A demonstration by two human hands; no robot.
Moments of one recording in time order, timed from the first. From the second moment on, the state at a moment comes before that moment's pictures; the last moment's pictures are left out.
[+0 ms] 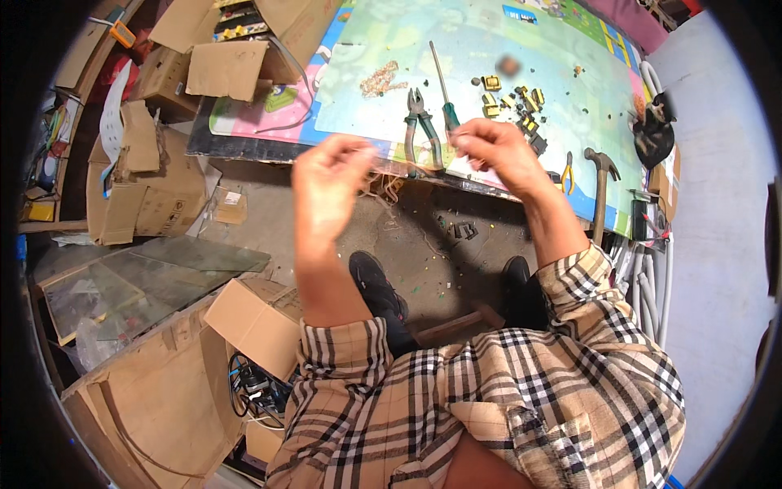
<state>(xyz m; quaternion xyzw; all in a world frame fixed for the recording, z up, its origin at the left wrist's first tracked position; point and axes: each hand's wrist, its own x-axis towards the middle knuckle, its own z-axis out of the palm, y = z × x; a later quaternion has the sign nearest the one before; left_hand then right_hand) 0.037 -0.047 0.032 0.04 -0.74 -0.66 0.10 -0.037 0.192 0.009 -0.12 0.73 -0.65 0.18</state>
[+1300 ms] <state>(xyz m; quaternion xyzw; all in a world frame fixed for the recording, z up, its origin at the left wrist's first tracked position) 0.042 -0.079 0.013 0.15 -0.94 -0.29 0.11 -0.053 0.138 -0.071 -0.32 0.83 -0.43 0.17</state>
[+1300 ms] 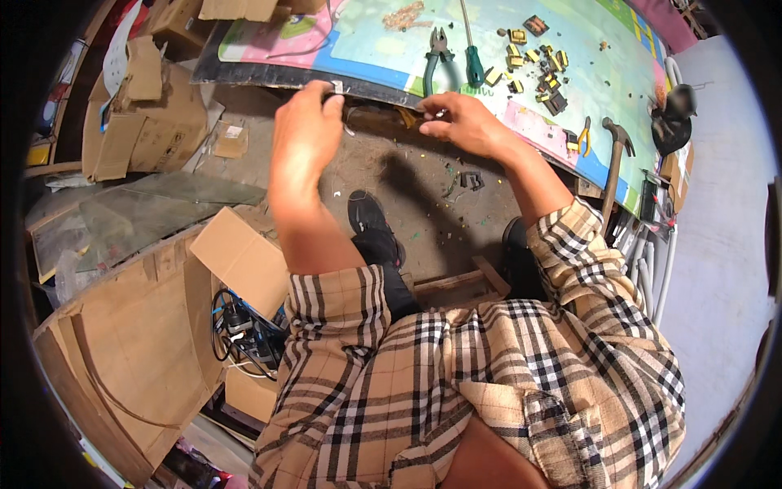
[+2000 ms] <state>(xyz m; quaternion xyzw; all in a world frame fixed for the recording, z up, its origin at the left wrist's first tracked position) 0.060 -0.057 0.055 0.08 -0.94 -0.29 0.18 -0.214 0.333 -0.036 0.02 0.94 -0.28 -0.18</state>
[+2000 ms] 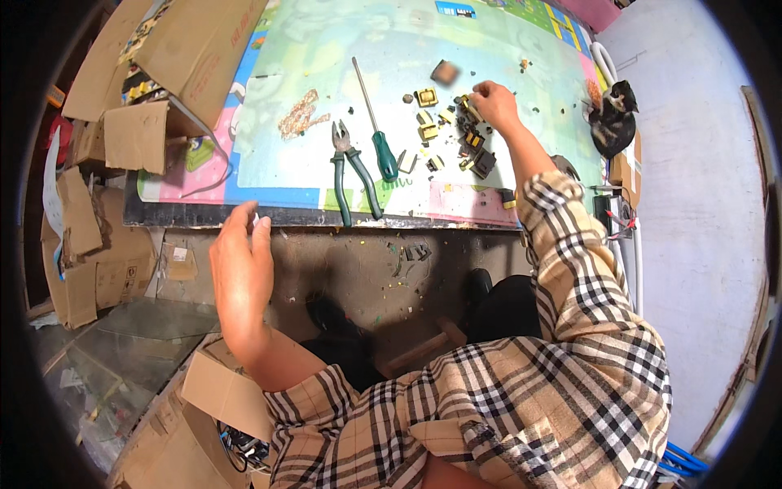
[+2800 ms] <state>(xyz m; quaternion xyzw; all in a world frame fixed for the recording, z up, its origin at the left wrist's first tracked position) 0.066 -0.015 0.062 -0.03 -0.92 -0.31 0.24 -0.177 0.314 0.013 -0.14 0.66 -0.73 0.11</state>
